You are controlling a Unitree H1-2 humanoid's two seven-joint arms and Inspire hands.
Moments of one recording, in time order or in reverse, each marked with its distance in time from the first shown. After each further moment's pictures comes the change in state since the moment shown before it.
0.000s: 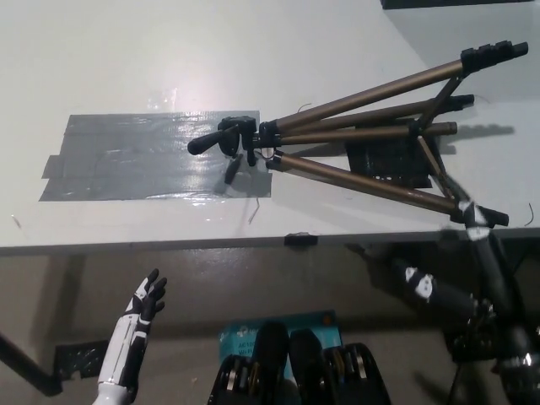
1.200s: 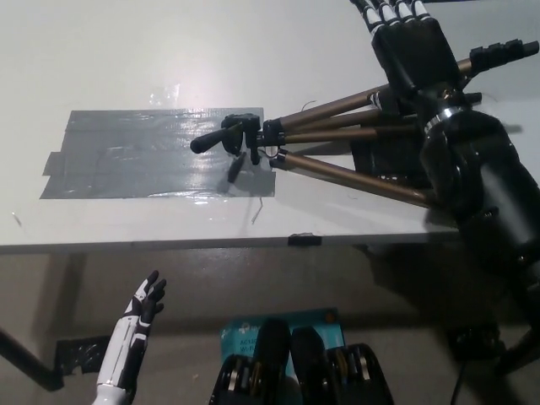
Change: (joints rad) left_arm 0.000 0.013 -0.003 -0.005 0.012 -0.003 -0.001; right_arm -0.775 -0.081 0.305 0.643 -0.631 0.330 0.014
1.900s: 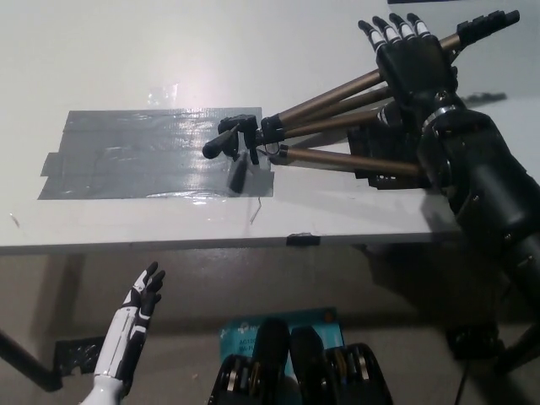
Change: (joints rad) left_arm -0.025 0.017 -0.005 -0.004 0.014 0.000 -0.002; right_arm -0.068 -0.007 0.076 0.219 0.011 -0.010 0.002
